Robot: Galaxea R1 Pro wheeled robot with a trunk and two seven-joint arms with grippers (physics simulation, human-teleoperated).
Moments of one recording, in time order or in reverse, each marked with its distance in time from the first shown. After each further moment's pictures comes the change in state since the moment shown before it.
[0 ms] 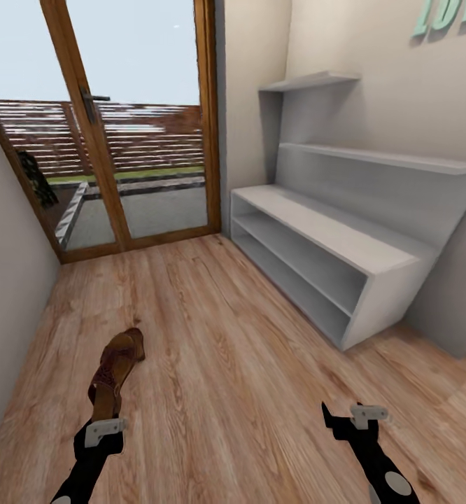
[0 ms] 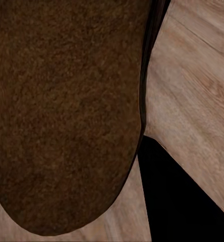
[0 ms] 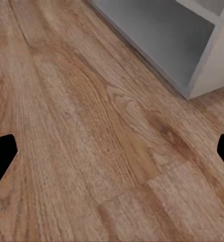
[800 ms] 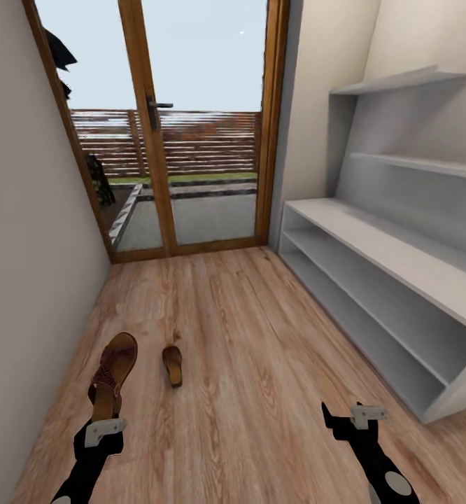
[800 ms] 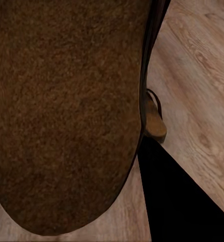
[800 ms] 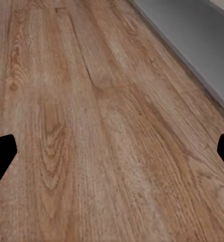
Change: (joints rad) left arm 0.000 0.000 0.000 0.001 0.000 0.000 0.000; right arm 0.000 0.000 0.000 0.000 0.000 0.000 0.001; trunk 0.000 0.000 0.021
